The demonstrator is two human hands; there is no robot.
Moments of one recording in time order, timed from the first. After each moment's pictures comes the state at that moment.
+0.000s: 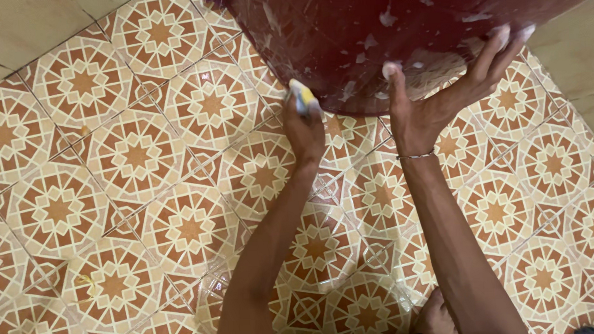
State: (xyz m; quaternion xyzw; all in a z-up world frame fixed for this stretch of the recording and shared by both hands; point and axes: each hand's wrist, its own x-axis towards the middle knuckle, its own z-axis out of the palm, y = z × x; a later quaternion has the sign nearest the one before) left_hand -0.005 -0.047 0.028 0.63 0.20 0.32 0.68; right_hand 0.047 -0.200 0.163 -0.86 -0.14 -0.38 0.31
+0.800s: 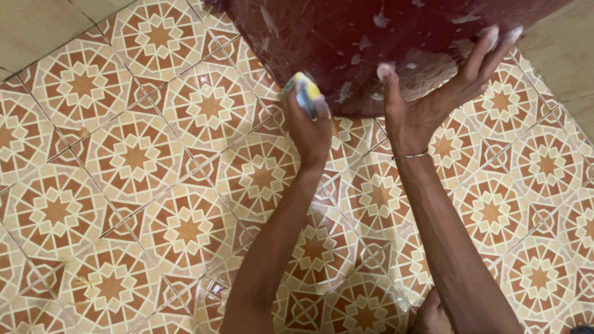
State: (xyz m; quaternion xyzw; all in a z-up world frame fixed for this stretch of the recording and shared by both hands) left_hand -0.007 -0.056 0.078 0.65 0.23 0.30 0.66; right_hand 0.046 -0.196 0.168 -0.86 -0.13 -0.38 0.32
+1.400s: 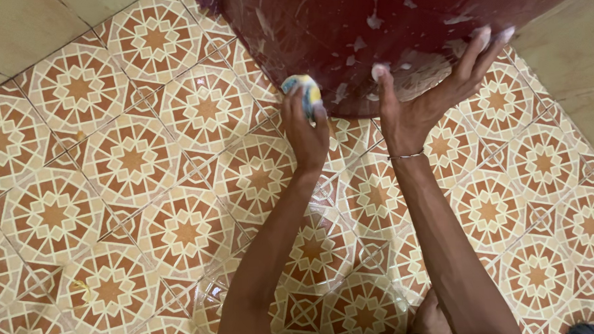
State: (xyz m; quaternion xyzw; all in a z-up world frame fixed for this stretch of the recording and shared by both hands) left_hand -0.007 -0.056 0.052 0.78 0.18 0.33 0.50; right_hand 0.045 -0.196 0.167 -0.86 -0.14 -0.38 0.32
